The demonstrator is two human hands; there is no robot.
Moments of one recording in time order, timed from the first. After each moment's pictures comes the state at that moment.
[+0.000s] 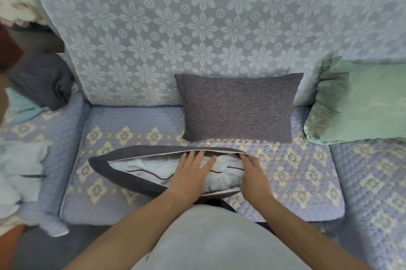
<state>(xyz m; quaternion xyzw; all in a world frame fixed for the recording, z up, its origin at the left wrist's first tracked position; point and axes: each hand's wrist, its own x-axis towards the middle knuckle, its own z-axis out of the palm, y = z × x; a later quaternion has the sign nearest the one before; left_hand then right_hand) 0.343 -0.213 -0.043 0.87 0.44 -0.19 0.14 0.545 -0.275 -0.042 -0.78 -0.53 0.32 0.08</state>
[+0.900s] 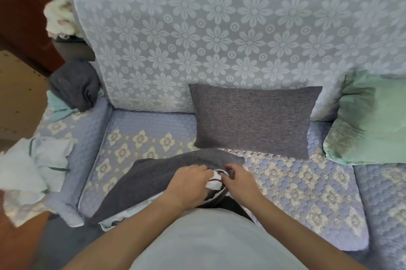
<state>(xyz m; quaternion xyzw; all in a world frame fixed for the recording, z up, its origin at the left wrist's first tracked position) 0.346 -0.209 0.010 0.89 0.42 -0.05 0.16 0.526 -0.231 -0.012 -0.72 -0.50 0.47 0.11</state>
